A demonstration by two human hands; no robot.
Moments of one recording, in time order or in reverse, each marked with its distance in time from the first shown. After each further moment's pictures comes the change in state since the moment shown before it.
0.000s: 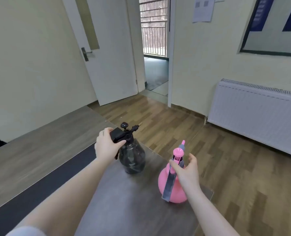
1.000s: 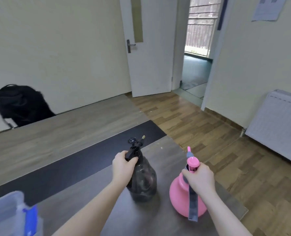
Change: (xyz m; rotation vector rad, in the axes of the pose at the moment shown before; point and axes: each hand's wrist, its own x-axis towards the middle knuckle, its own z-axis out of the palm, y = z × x) left_hand -0.096 -0.074 -0.033 -0.345 0.060 -0.345; right_hand -0.026 -0.007 0.052 -0.491 -0.161 -0.226
